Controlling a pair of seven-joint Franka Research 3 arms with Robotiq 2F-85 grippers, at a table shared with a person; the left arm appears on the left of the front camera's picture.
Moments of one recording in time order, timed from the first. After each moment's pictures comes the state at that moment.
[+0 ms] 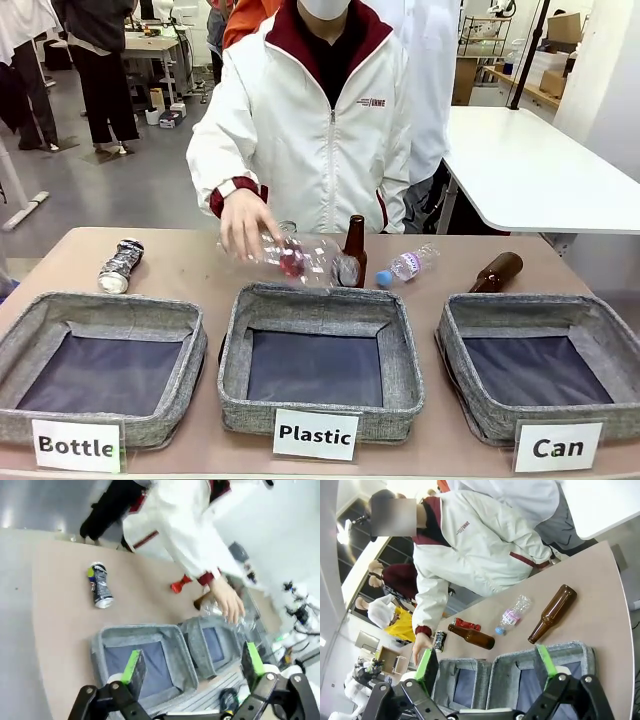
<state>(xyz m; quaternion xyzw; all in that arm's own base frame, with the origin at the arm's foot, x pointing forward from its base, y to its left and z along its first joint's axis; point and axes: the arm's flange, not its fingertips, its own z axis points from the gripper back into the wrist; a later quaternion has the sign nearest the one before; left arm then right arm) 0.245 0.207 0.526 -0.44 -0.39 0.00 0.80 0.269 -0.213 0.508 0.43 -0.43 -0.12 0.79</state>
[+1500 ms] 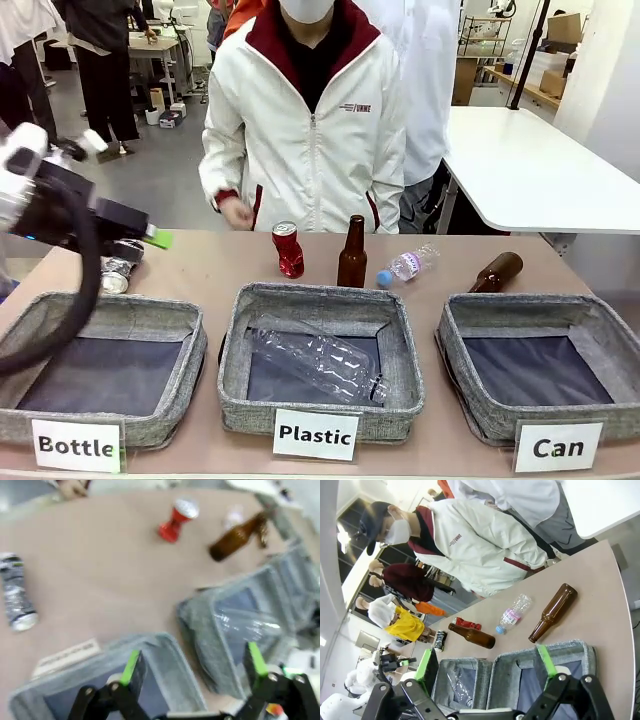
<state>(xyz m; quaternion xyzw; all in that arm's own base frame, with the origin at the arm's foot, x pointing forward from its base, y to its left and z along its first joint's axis) 0.388 -0.075 0.443 -0.32 -0.27 -0.13 0.90 0.267 -0.212 0.507 0.43 -0.43 -0.12 0.79</state>
